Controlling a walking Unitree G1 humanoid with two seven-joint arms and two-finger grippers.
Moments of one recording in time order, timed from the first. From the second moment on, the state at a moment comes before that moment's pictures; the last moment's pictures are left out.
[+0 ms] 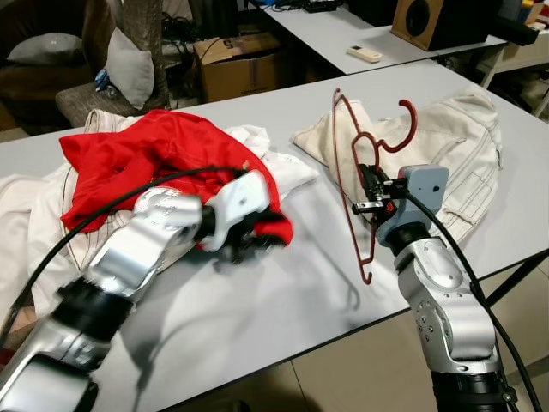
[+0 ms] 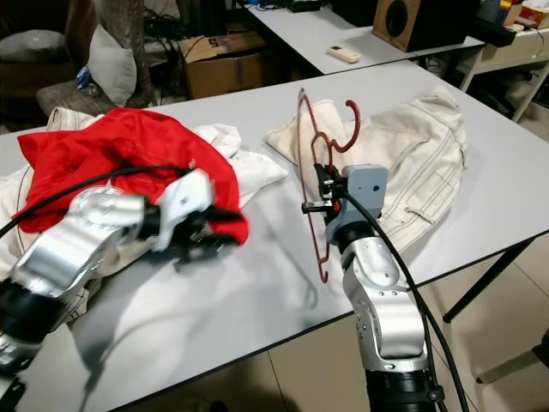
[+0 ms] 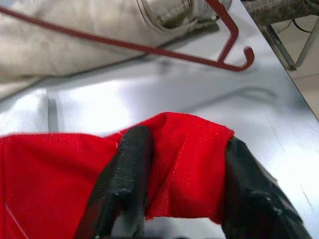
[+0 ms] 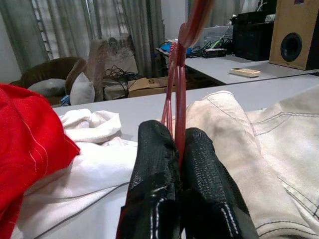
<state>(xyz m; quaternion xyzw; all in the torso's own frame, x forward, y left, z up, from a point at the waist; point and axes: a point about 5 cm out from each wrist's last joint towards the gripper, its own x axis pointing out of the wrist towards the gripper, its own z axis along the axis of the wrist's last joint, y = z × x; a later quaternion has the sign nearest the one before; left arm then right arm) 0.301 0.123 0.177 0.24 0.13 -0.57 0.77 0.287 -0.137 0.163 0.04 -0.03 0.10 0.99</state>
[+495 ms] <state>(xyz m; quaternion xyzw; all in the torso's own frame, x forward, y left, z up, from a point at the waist) 0.324 0.252 0.239 0.24 0.06 -0.25 0.94 0.282 -0.143 0.158 0.04 -0.03 0.08 1.00</state>
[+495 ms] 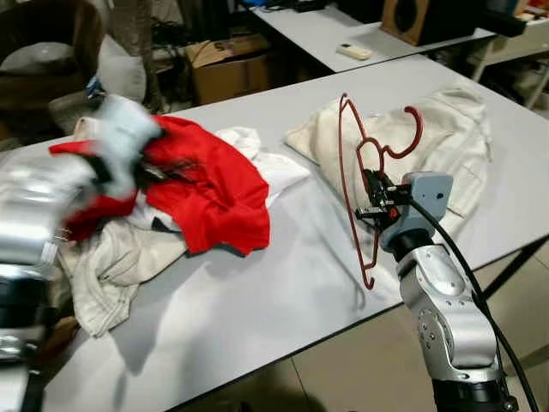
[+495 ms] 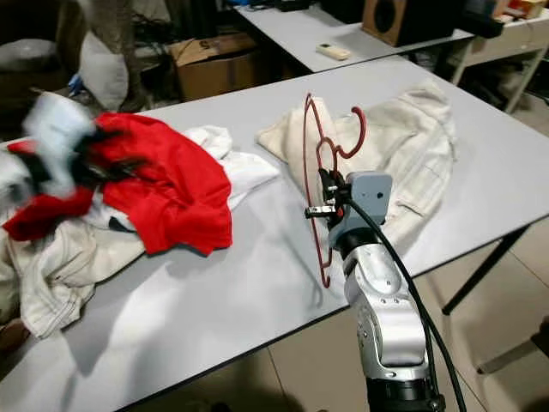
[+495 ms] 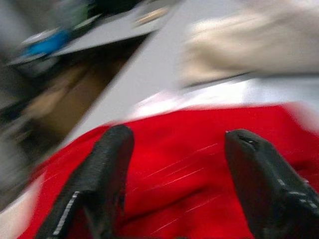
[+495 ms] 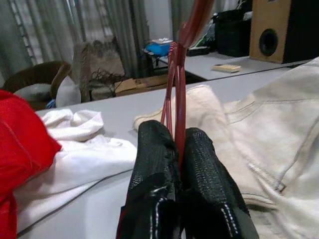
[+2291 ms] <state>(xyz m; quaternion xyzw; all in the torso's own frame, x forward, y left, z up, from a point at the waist) 0.290 0.263 0.166 0.31 0.12 -0.14 0.93 0.281 -0.146 0.151 0.04 -0.01 0.10 0.99</state>
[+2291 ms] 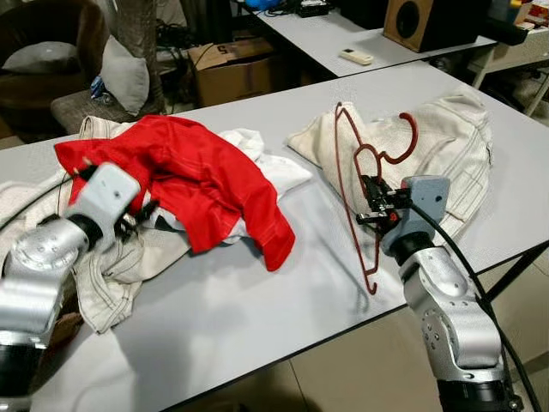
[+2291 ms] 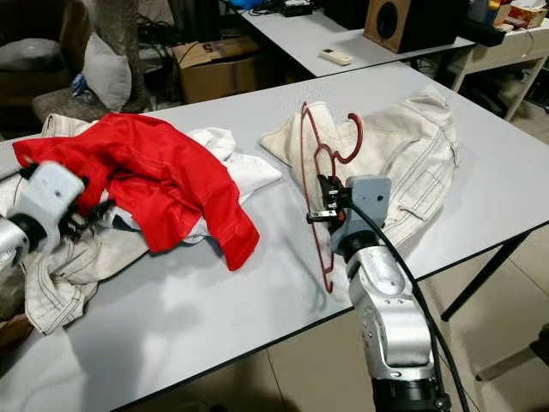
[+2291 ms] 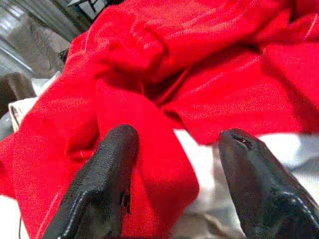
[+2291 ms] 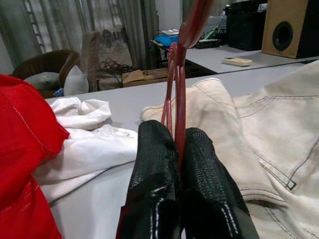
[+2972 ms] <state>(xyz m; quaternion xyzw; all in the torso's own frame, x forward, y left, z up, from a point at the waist) 0.292 0.280 0.154 0.40 0.14 -0.05 0.90 0.281 -0.145 0.150 0.03 0.00 0.11 0.99</state>
